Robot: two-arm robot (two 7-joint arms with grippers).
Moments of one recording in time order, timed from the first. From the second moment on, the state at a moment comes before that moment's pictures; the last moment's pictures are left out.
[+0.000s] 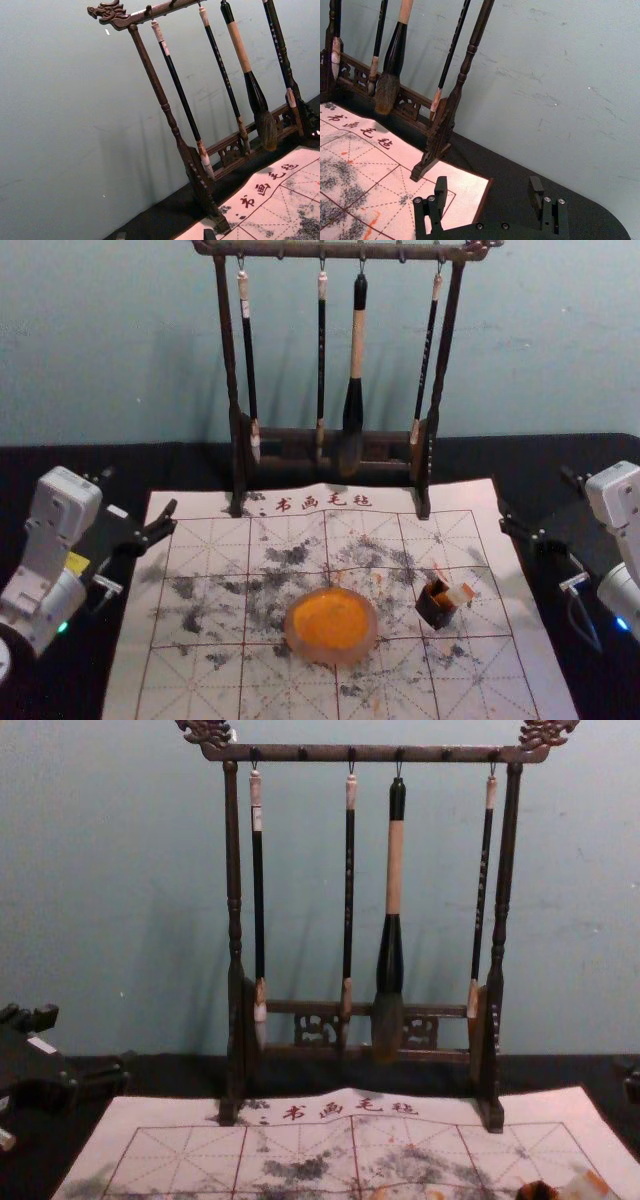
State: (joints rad) left arm -0.20 0.60 0.45 -1.41 -0.25 -0.12 0.03; right arm 0.20 0.60 -0.45 -1.41 0.25 -0.12 -0.03
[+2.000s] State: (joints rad) left arm -0.20 0.60 0.45 -1.41 -0.25 -0.12 0.03; right arm 0.05 0.65 -0.36 -1.49 0.54 -0.08 0.57
